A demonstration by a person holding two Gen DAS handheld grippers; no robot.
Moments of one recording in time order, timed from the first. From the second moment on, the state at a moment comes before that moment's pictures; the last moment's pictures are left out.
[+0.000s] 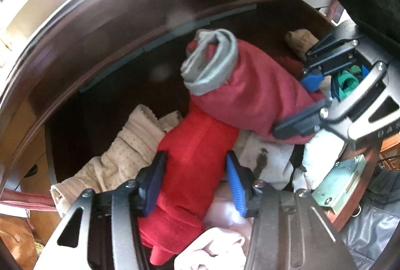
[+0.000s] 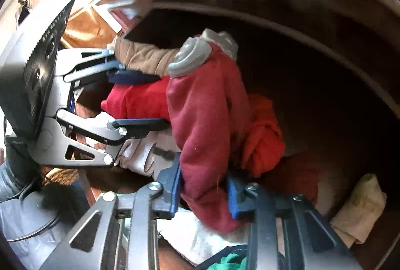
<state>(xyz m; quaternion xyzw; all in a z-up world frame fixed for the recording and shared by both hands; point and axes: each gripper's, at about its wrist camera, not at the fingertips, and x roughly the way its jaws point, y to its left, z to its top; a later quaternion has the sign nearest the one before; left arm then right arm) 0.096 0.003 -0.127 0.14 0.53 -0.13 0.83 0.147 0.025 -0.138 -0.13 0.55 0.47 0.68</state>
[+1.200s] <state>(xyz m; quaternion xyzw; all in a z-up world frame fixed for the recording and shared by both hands) -0.009 0.074 -0.073 0.01 0.33 -0.10 0.94 0.115 -0.066 -0.068 -0.06 0.34 0.49 0.80</state>
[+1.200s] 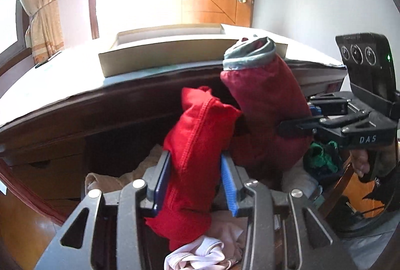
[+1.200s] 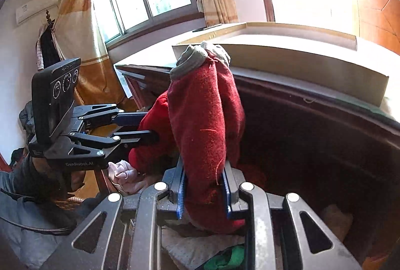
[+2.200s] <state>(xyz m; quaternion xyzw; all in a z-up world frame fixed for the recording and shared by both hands) -0.045 0.079 -0.060 -0.04 0.22 -0.11 0.97 0.084 -0.077 -0.058 -0.06 0.22 0.49 0.84</state>
